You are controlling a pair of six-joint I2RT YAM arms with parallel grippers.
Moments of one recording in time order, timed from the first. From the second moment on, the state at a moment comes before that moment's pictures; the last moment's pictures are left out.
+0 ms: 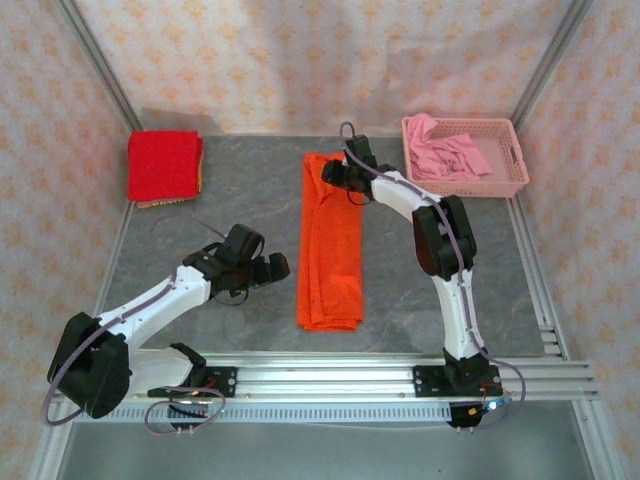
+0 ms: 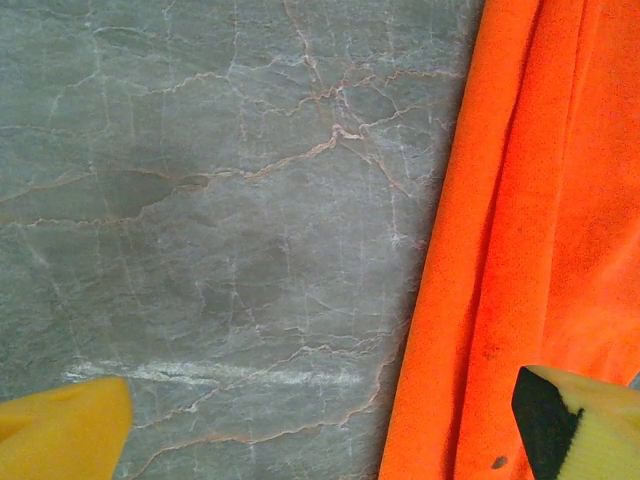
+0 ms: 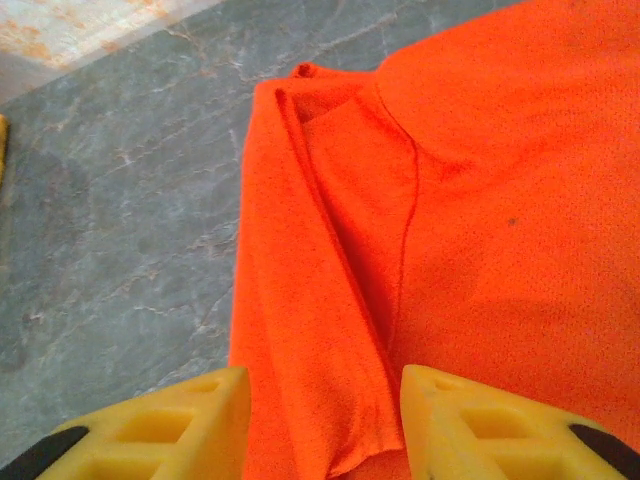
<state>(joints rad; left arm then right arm) -0.48 1.20 0.71 -0.57 0.06 -0.83 0.43 2.27 1.79 -0.25 -0.13 0.60</state>
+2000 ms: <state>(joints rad) -0.48 1.17 0.69 -0.53 0.11 -0.76 0.52 2.44 1.97 -0.30 -0.32 0.69</state>
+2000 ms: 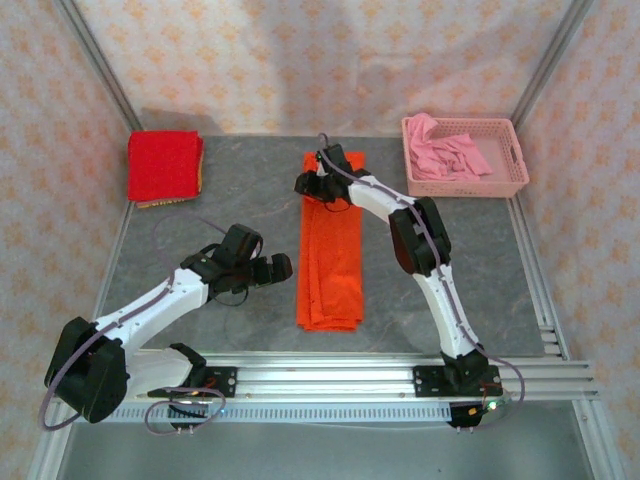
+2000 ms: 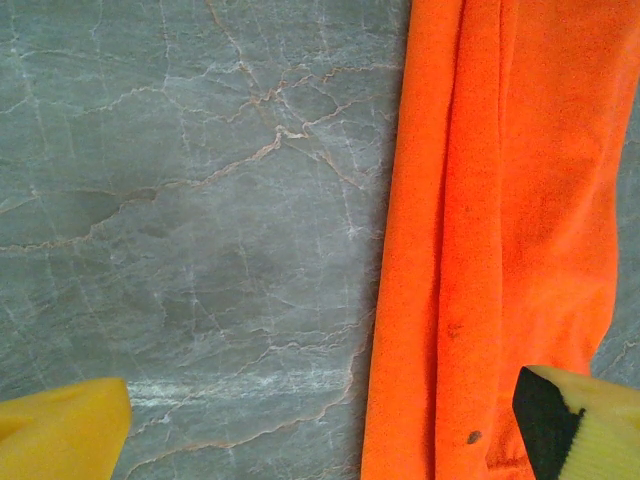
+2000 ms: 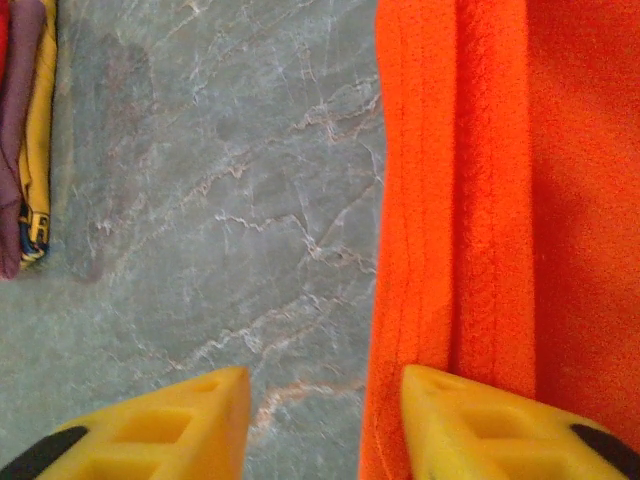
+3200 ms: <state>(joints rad) -0.67 1.19 0.52 -0.36 0.24 -0.90 0.59 1.14 0.55 -0.19 -0.16 0.87</state>
